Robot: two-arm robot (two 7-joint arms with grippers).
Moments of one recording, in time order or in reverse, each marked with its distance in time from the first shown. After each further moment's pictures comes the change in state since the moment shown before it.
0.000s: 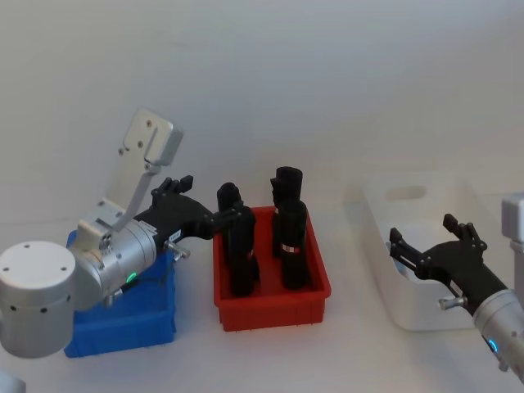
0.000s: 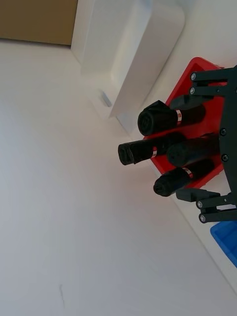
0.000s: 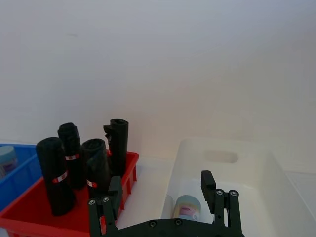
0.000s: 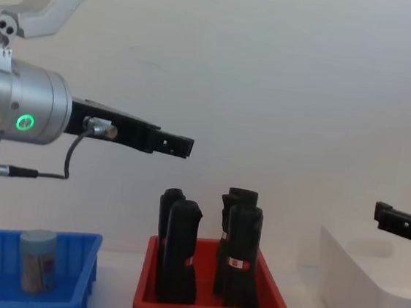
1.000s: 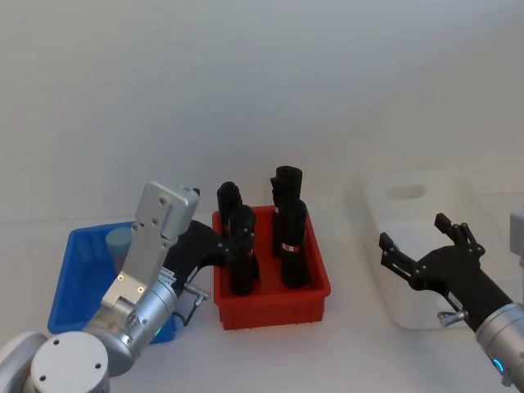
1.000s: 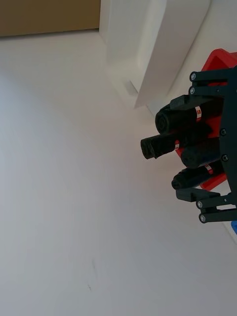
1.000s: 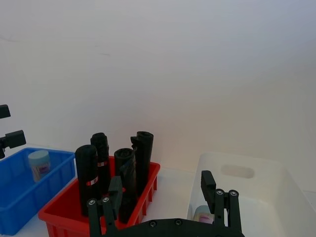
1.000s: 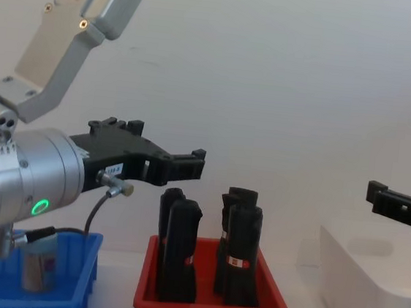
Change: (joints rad) left arm 0.148 0.009 0.099 0.002 0.061 -0.399 0.220; right arm -0.105 0.037 -0.011 -0.156 -0.008 -0.040 0.019
